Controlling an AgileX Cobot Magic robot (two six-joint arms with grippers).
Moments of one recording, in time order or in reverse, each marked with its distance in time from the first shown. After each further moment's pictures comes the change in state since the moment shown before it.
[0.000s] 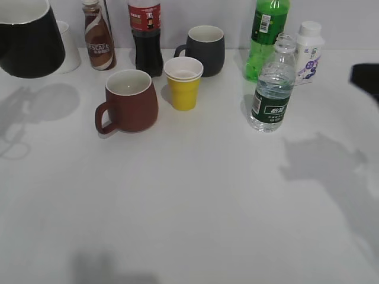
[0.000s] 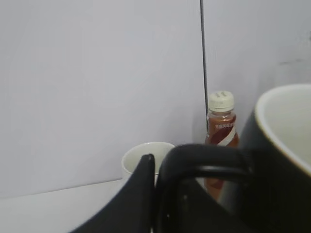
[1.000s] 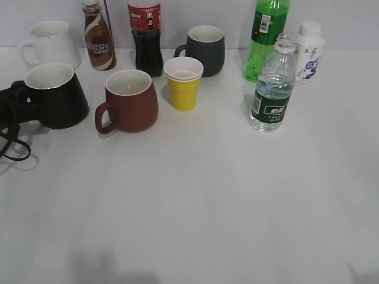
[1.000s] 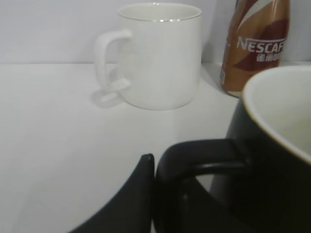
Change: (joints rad) left arm 0.000 0.480 -0.006 -0.089 -0.254 -0.024; right arm -0.131 -1.007 0.011 -1.073 0.972 1.178
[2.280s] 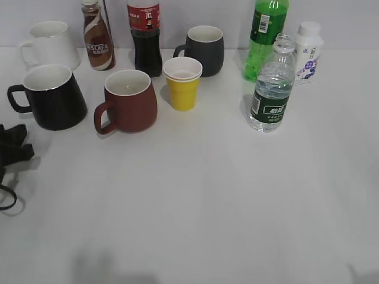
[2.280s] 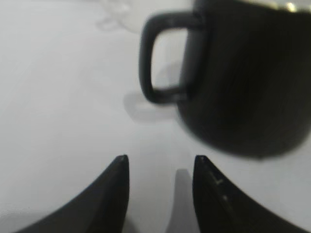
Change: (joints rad) left arm -0.050 -0.080 0.300 -0.093 -0.114 0.005; right arm 0.000 0.000 0.000 0.000 0.000 0.000
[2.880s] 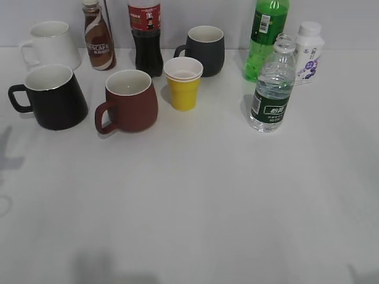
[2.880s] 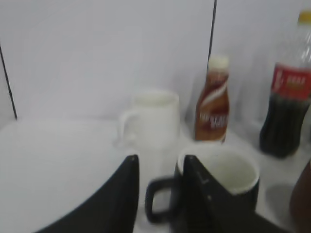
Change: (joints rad) left arm -0.003 -0.625 0.092 -0.005 0.299 0.000; right arm 0.000 0.000 0.000 -0.001 0.000 0.000
